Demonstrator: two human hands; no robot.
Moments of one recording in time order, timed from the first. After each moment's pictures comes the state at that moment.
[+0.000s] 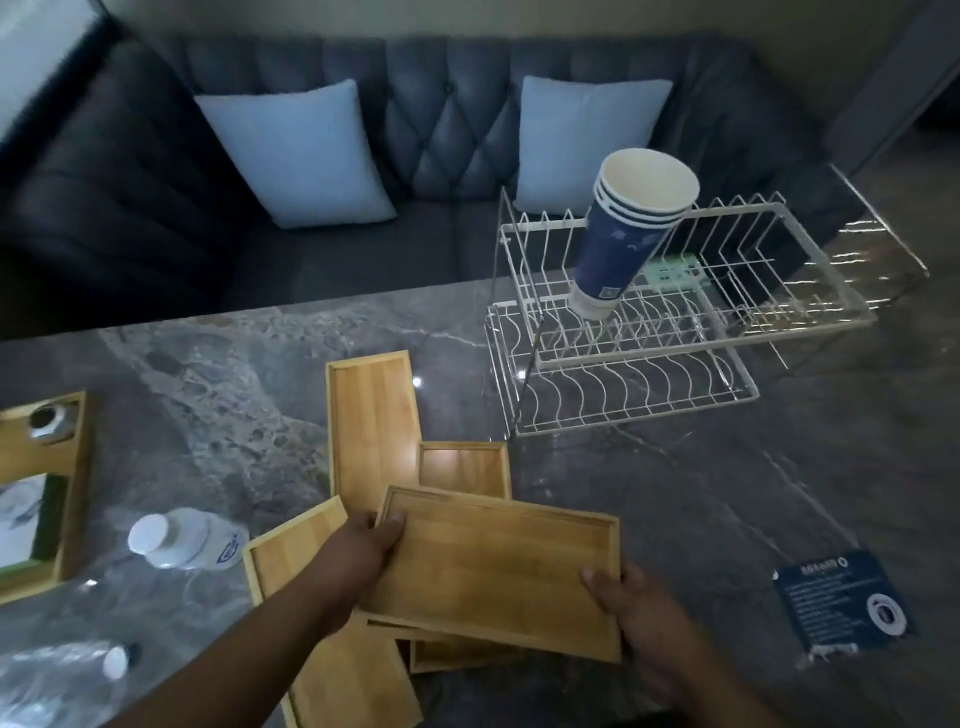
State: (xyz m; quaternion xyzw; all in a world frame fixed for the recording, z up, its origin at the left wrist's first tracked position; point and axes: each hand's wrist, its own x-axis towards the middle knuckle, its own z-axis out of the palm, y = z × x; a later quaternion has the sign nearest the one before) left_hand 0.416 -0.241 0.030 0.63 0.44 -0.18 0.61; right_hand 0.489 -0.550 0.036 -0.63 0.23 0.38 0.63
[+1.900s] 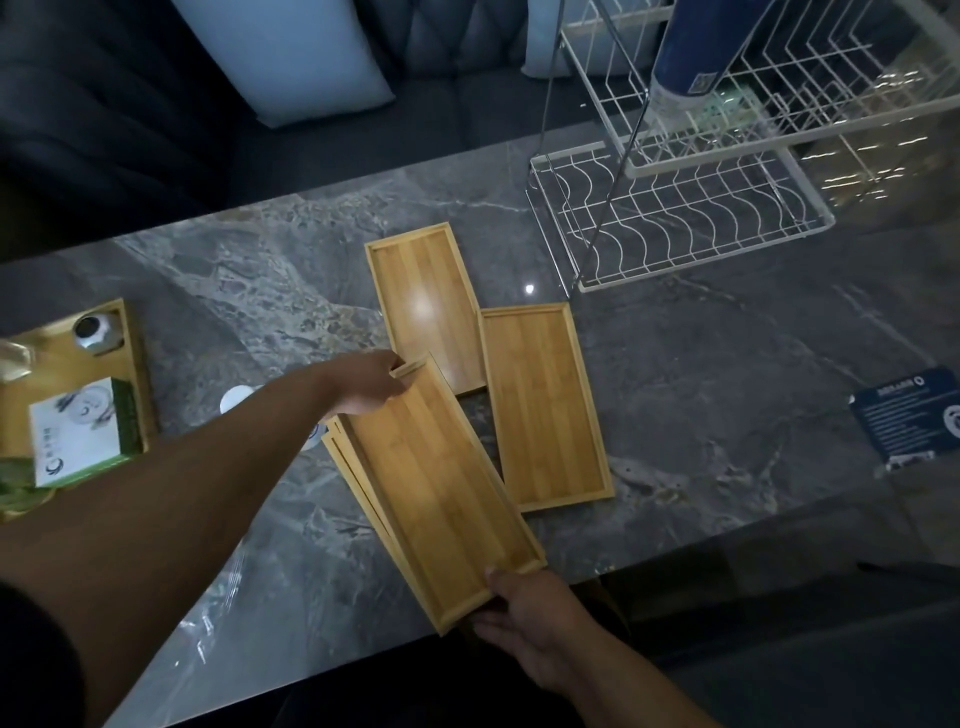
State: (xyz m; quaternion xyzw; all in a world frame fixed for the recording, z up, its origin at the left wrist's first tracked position) left_hand 0.427 -0.110 -0.001 0.89 0.18 -0.34 0.25; right_hand 0.278 -0.395 -0.004 -0.51 0.40 0.51 0.57
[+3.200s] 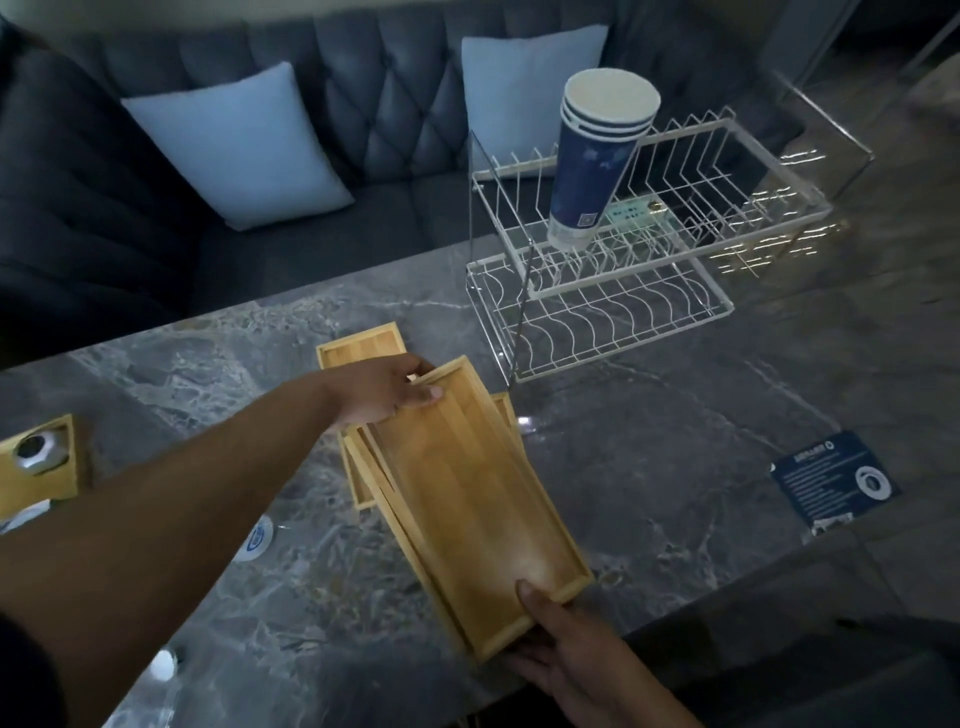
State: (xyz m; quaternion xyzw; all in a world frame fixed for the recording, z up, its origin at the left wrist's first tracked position) left_hand 0.532 -0.170 0.087 0.87 0.08 -0.31 0.38; right_hand 0.353 -0.472 0.028 -0.46 0.39 0.42 0.68
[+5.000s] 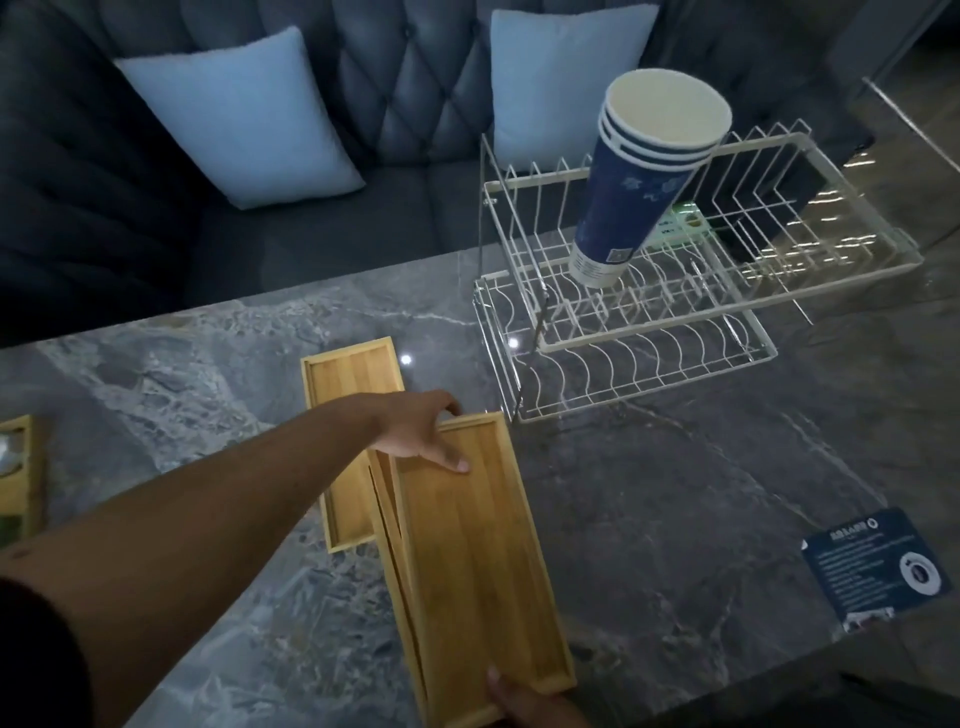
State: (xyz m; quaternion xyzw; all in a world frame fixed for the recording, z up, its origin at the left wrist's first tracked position) left_hand 0.594 -0.194 0.032 0.87 0.00 -0.42 0.26; right_hand 0.396 -0.459 0.019 -0.50 0.42 0.44 0.62
